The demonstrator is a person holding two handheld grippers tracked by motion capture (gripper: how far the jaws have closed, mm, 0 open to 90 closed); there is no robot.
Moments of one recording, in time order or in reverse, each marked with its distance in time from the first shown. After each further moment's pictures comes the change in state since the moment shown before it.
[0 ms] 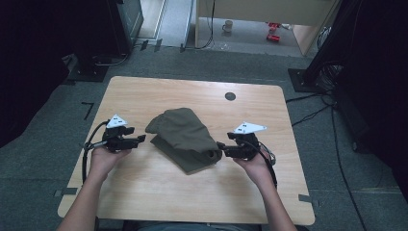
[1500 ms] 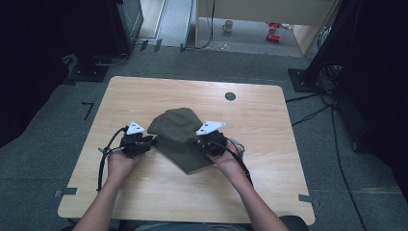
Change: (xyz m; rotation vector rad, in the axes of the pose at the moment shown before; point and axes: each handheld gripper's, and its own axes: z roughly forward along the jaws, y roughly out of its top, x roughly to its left) left arm -0.031 -0.009 0.038 0.029 -0.023 -0.015; right arm 0.049 0.034 0.062 0.050 0.078 -0.169
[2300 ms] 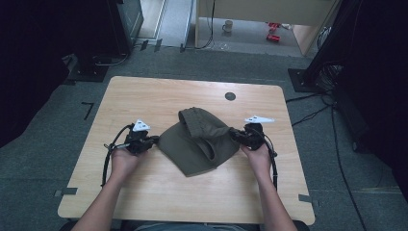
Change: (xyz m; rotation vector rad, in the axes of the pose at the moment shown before) left arm -0.004 0.012 0.011 0.040 -0.008 0.043; right arm -0.104 -0.081 -0.037 -0.065 -0.124 0.448
